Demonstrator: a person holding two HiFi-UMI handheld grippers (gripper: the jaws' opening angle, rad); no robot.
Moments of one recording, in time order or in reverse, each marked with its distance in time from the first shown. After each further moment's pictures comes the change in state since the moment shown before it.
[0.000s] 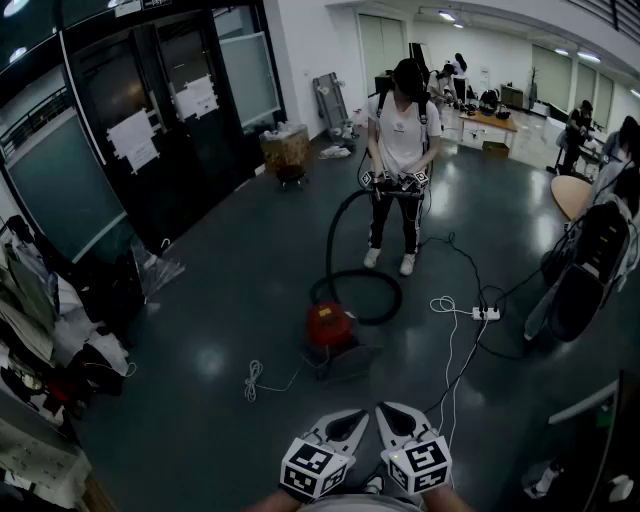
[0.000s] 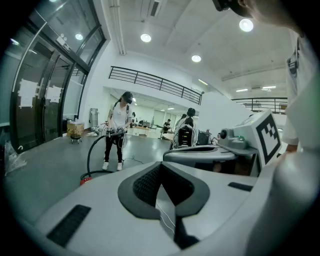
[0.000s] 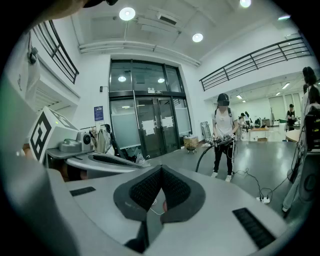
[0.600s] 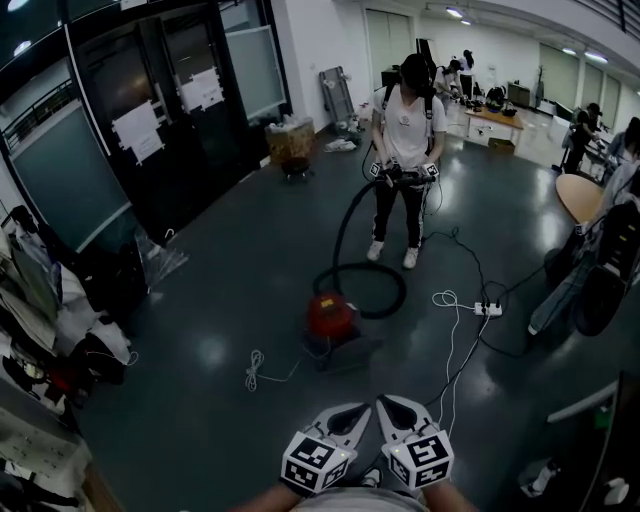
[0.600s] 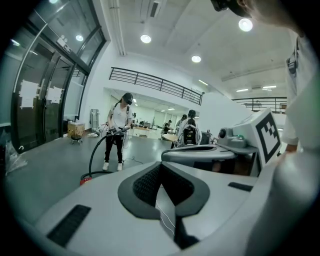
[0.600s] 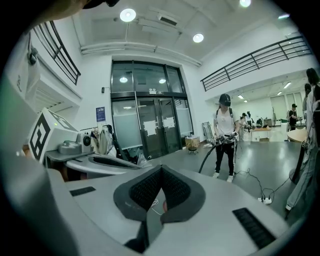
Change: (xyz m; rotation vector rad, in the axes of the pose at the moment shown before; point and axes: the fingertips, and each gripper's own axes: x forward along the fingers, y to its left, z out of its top) left arm 0.005 -0.024 -0.012 0.007 -0.010 0.008; right arm -0.020 -0.004 -0.012 0.002 -0.014 0.024
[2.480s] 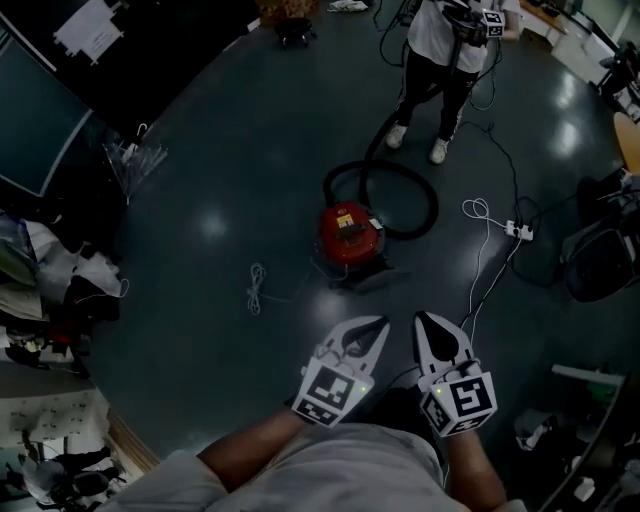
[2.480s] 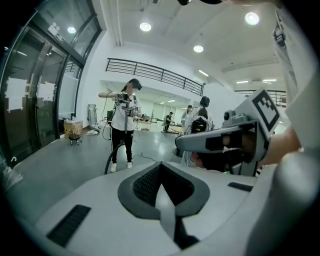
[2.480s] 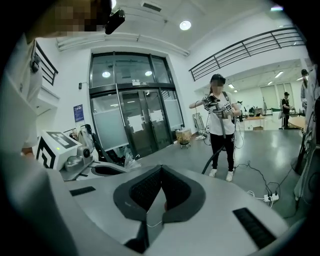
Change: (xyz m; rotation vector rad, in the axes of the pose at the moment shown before) left arm 0.158 0.301 0.024 0.070 0.091 -0.025; right arm 0.297 -0.132 0.031 0.100 0.063 -0.082
